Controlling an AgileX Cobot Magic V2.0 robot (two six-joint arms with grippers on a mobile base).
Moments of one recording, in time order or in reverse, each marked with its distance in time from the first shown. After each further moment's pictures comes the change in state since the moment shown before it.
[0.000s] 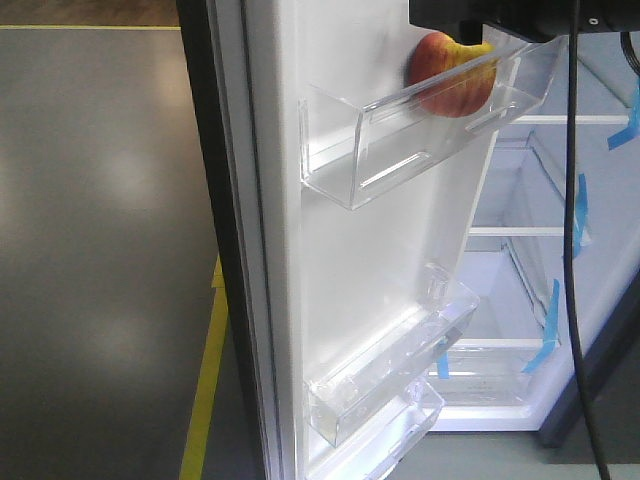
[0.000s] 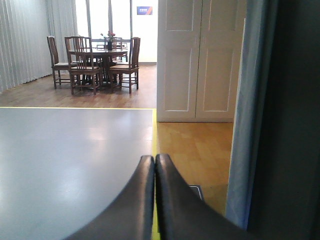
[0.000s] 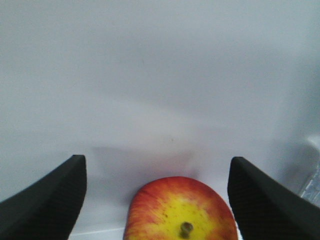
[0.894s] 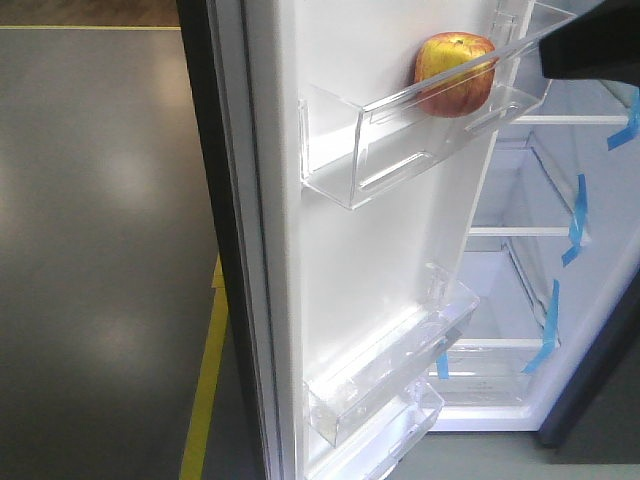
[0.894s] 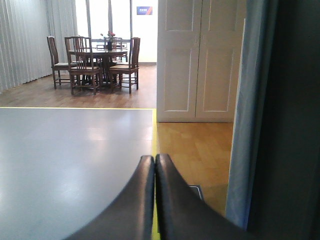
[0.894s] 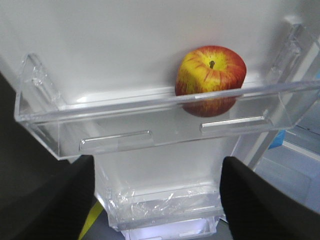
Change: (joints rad) left arm 0.000 0.000 0.000 0.000 0.000 0.000; right arm 0.000 -0.365 -0.001 -0.331 0.485 0.331
